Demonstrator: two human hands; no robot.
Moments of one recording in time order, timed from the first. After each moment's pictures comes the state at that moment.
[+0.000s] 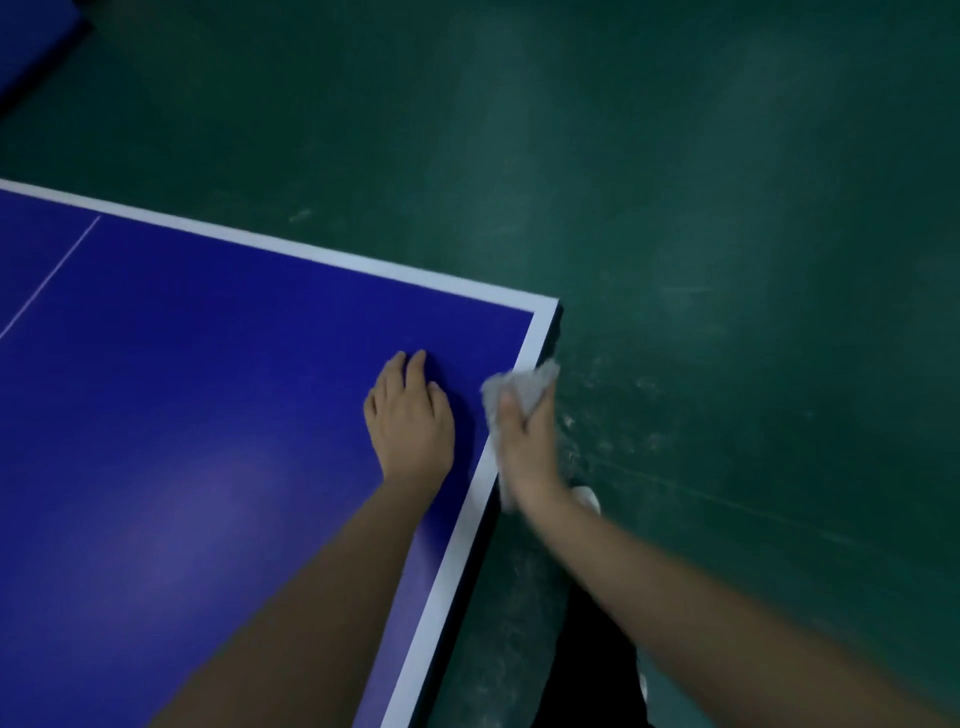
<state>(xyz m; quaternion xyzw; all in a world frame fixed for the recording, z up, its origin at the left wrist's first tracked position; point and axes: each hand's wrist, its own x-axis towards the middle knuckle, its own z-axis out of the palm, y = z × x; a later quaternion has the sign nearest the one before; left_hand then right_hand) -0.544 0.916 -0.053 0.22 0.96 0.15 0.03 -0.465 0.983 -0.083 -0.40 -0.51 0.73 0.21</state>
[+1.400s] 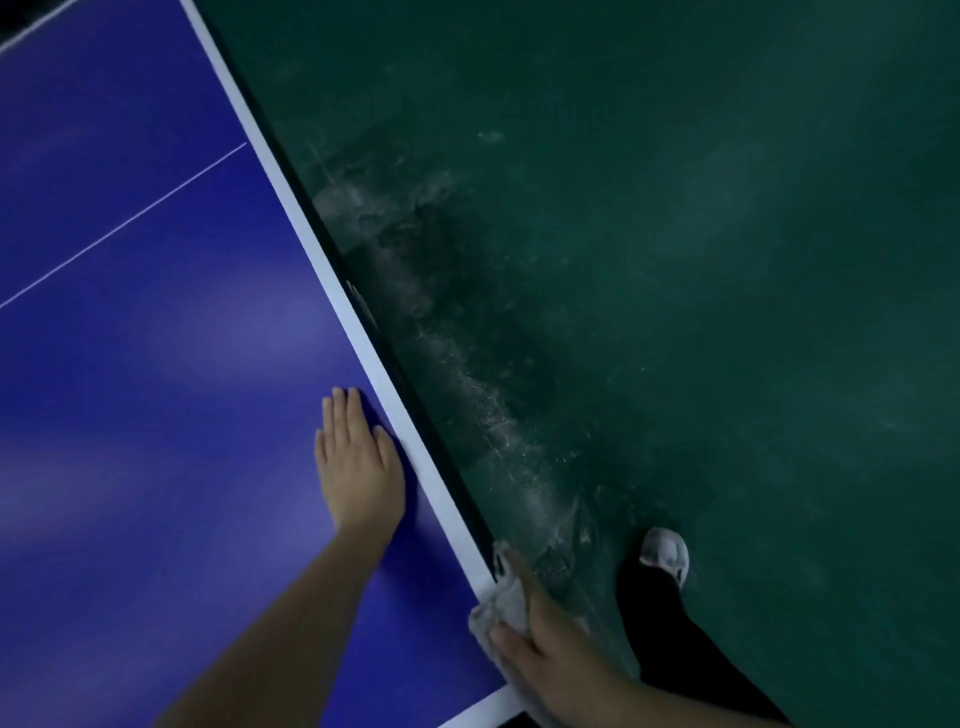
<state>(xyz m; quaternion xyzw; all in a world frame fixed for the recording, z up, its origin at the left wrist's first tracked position) -0.709 1.003 -0.057 -0.16 0.98 0.14 0.00 -0.571 1.184 -0.072 -0.10 -0.62 0.68 -0.39</state>
